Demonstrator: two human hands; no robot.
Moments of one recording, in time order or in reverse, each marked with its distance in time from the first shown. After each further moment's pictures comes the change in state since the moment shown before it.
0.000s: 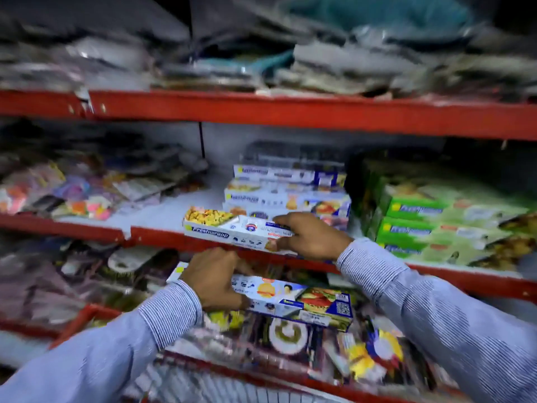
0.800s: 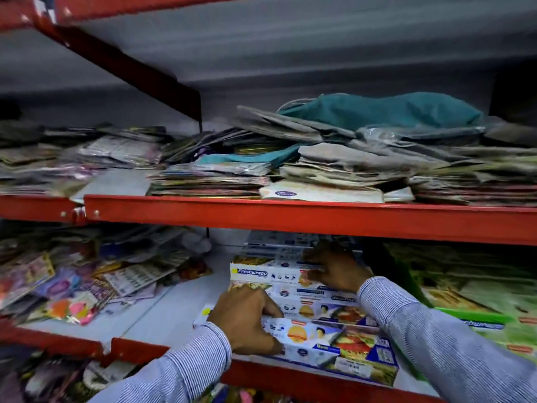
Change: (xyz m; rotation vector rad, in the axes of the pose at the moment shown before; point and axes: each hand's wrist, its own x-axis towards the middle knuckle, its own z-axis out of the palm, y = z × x) left_hand 0.141 -0.024 -0.052 -0.133 0.041 0.071; right_hand 0.120 0.101 -0.073 -0.169 0.171 0.124
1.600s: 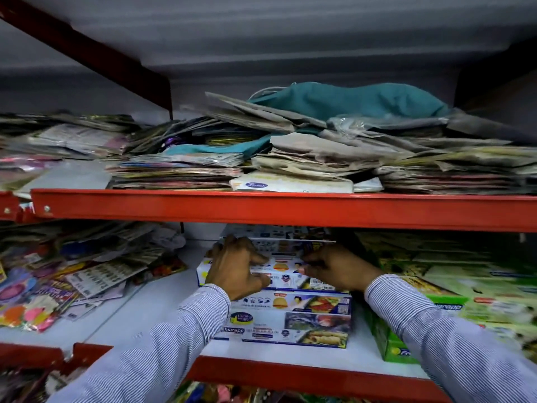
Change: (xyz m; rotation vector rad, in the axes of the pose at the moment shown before) left_hand 0.083 -0.013 0.016 -0.019 0.322 -0.044; right_hand -0.043 0.023 -0.026 0.069 -0.082 0.053
